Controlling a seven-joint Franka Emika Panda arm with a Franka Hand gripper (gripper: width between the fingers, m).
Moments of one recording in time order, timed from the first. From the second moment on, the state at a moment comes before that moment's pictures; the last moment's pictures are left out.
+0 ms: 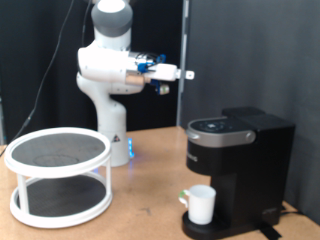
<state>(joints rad) -0.26 -0.44 0.00 -2.64 1.60 1.75 1.55</state>
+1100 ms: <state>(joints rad) -0.26 -0.30 0.21 -2.26 0.98 1.81 1.89</state>
